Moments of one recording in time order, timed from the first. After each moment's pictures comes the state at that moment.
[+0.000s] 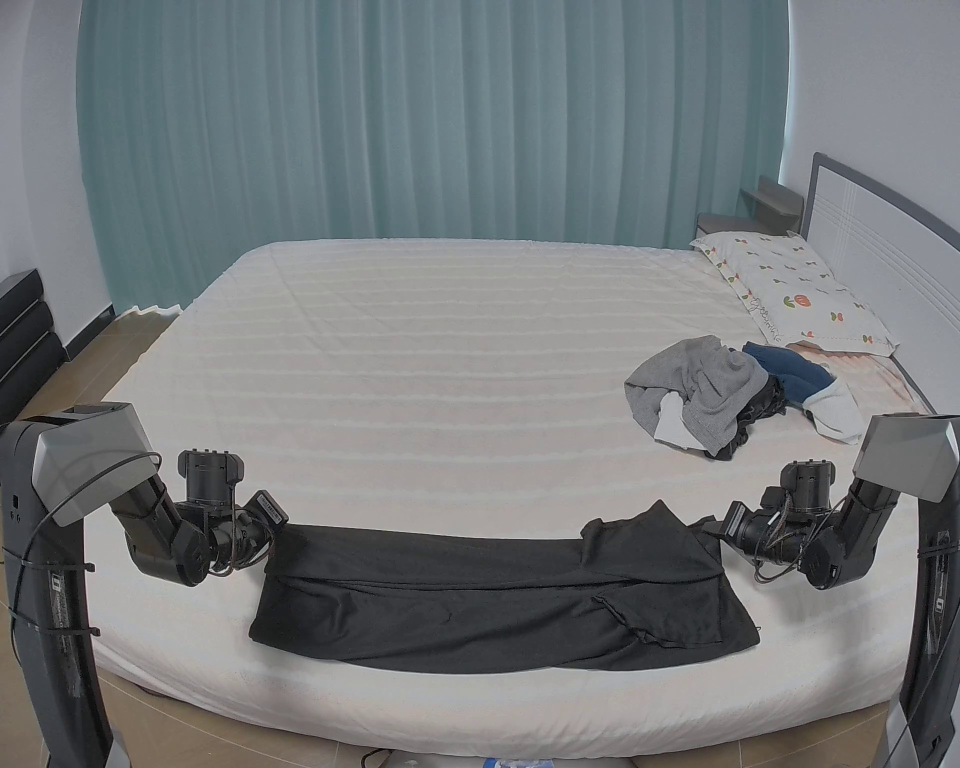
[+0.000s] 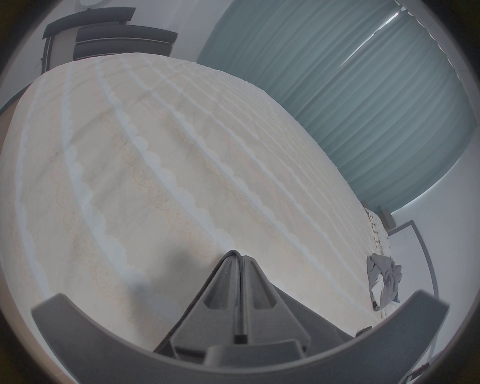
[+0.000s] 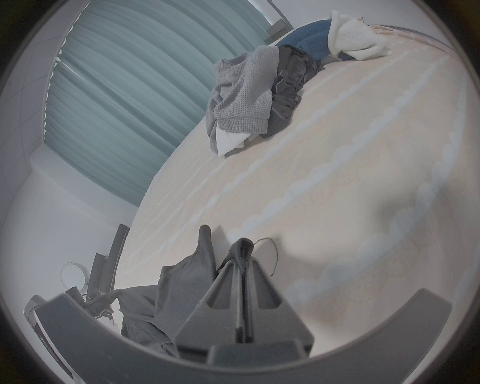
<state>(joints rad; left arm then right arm) -0.02 2.36 -0.86 -0.83 -0.02 -0.81 -0.03 2.42 -0.78 -1.06 0.34 0.61</state>
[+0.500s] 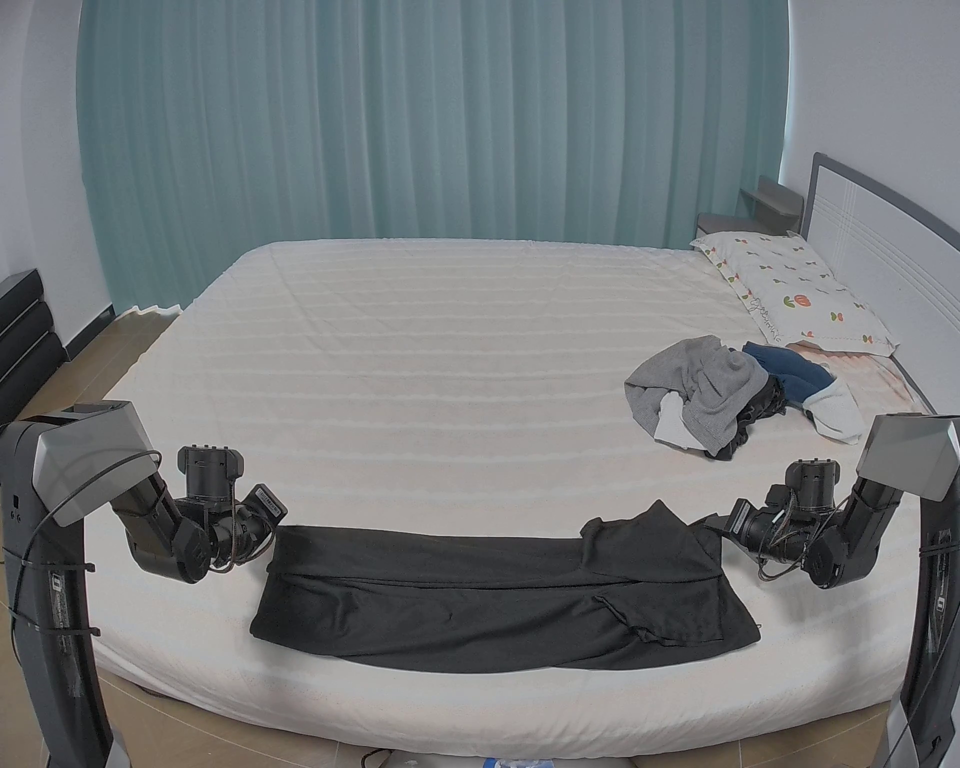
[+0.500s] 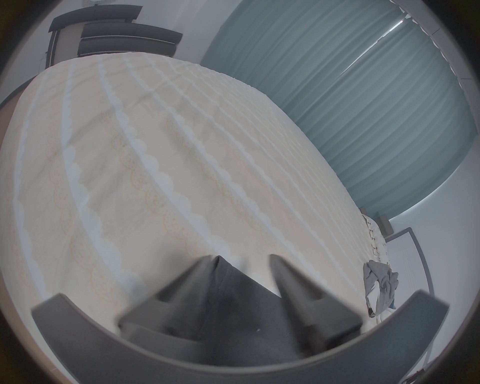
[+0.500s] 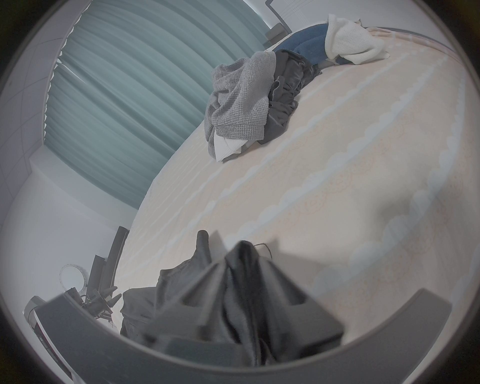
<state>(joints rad) -0.02 2.36 -0.87 -0.84 -0.02 -0.83 -0.03 2.42 -0.77 -1.07 0.33 0.61</state>
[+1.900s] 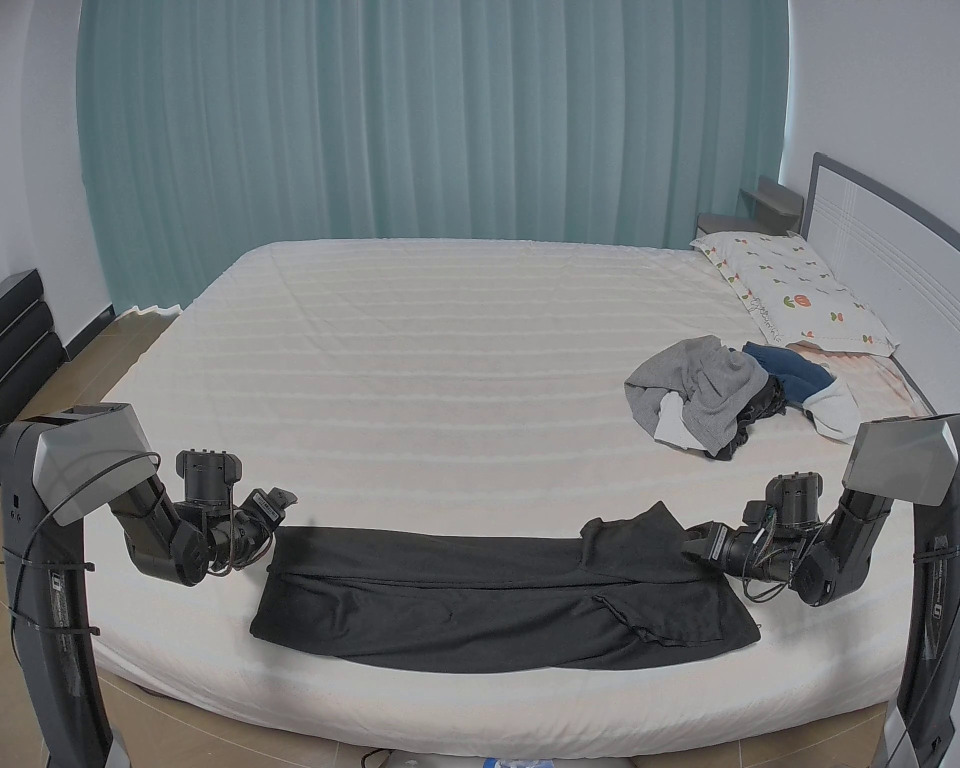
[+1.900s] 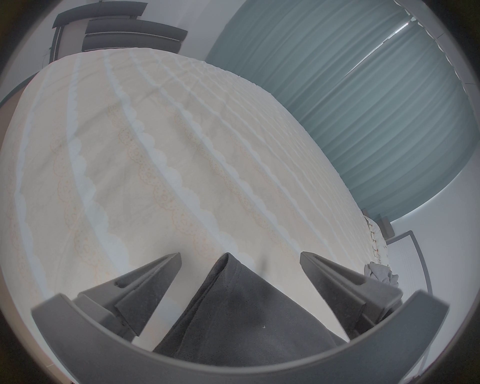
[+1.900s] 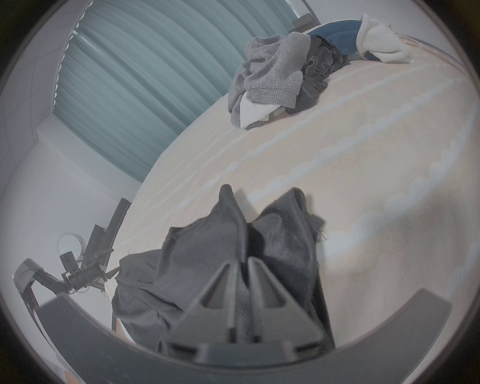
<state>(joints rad) -0.01 2.36 -0.86 -0.84 -0.02 -0.85 0.06 2.40 -0.68 -1.08 0.34 0.50</state>
